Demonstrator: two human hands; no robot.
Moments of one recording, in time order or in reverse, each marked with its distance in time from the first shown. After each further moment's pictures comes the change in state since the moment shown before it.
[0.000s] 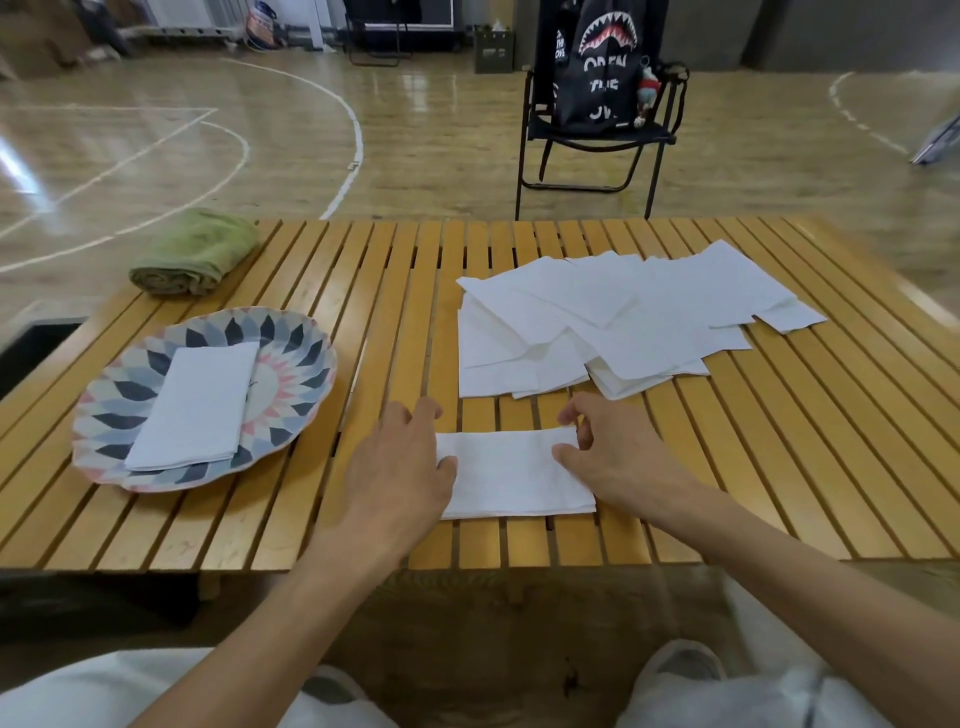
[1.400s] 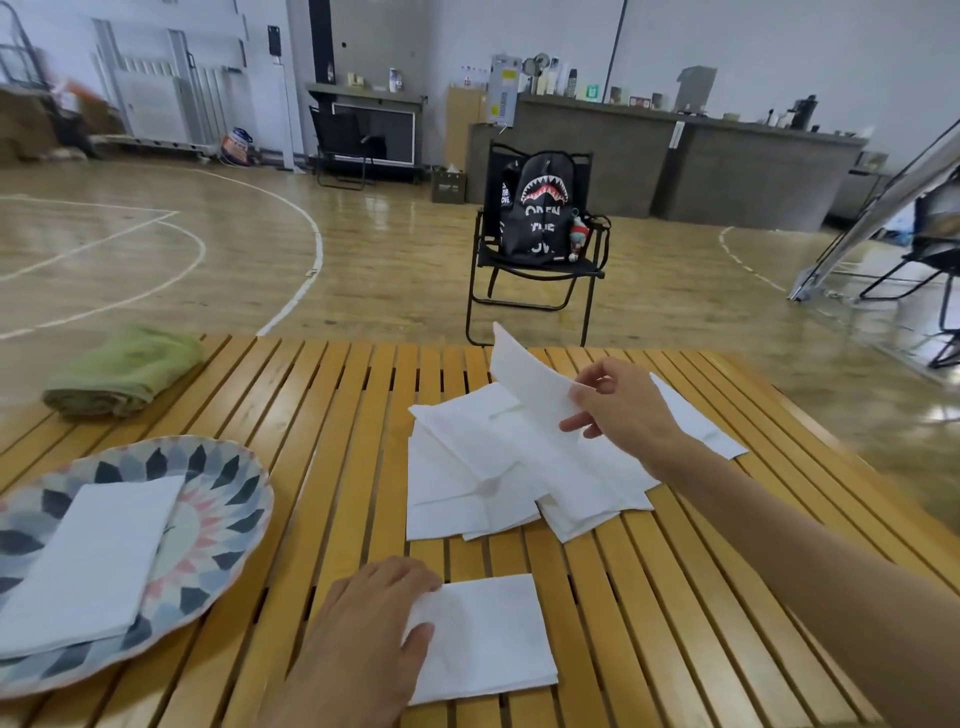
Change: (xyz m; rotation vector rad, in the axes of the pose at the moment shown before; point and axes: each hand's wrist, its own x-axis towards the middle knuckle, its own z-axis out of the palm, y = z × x) left_hand 0.012 0.011 -0.009 -0.098 -0.254 0.274; right_hand 0.113 -0.005 -0.123 0.449 0.286 0.015
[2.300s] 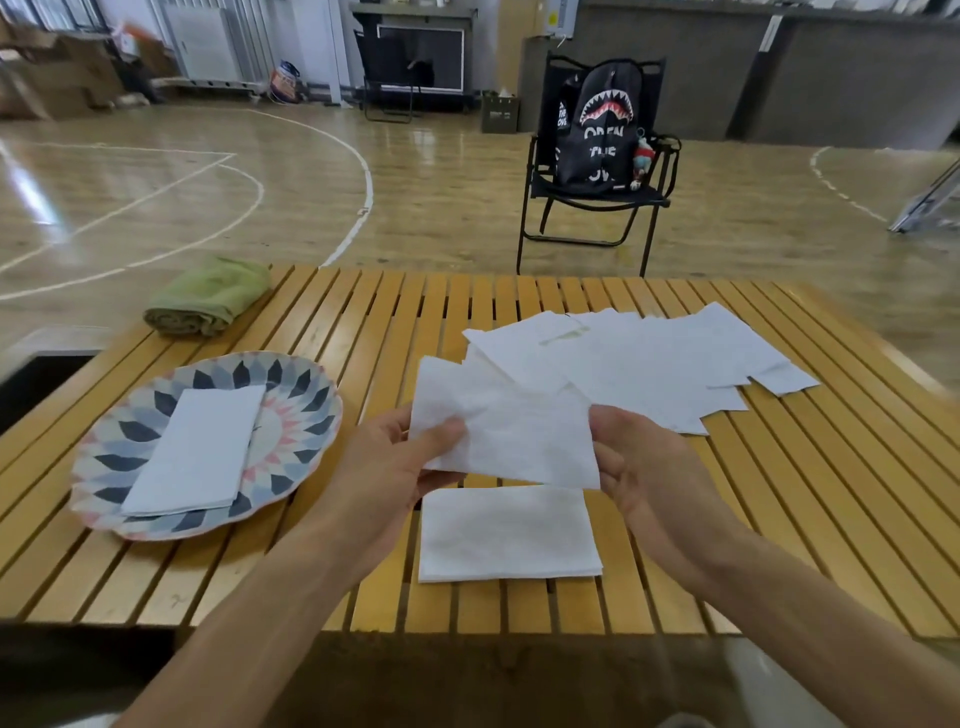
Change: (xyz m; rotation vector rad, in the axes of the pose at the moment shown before) left_hand -0.002 0.003 -0.044 -1.404 0.239 -0.291; right_hand -0.148 0.009 0.042 0.791 -0.322 0.247
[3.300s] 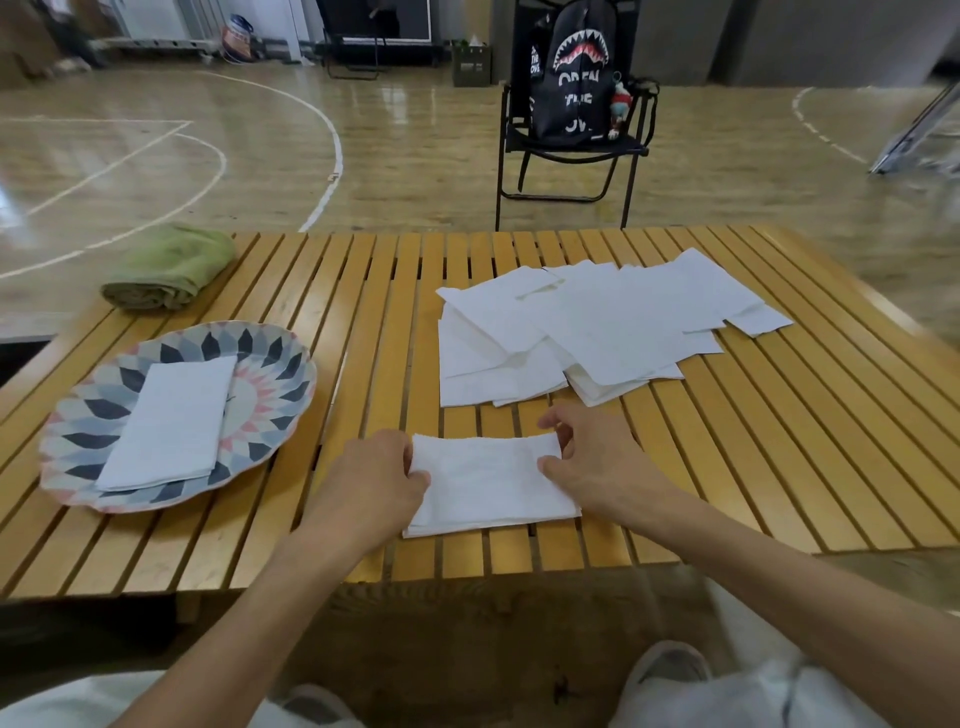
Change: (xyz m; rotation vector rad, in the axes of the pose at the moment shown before) left_hand 0.001 -0.048 -0.016 1.343 0.100 0.033; right_hand 0.017 0.046 -0.011 -1.179 0.093 -0.043
